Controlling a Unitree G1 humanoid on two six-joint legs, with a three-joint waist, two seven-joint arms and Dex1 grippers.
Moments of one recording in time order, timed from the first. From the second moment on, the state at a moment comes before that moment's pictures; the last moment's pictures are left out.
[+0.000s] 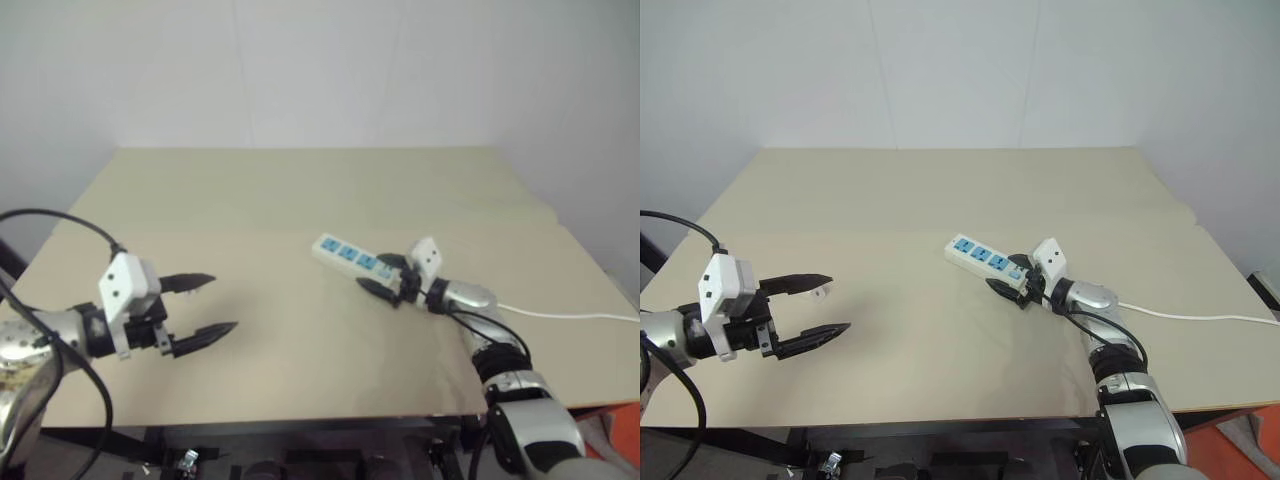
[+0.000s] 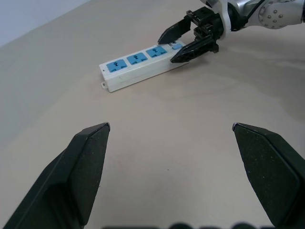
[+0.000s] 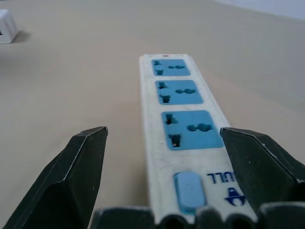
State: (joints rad) left arm 0.01 0.89 0.43 -0.50 -0.63 0.52 -1.00; right arm -0.74 -0.38 0.01 0.81 0.20 -0.20 0.92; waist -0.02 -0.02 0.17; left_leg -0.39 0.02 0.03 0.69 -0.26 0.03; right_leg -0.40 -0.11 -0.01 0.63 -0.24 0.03
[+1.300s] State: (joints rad) left arm 0.02 0.91 0.45 -0.49 -0.65 0.50 -1.04; right arm -0.80 -0.31 -0.05 1.07 0.12 -0.32 0.98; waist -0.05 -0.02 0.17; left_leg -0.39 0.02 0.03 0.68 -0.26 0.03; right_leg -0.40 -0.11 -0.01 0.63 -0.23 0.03
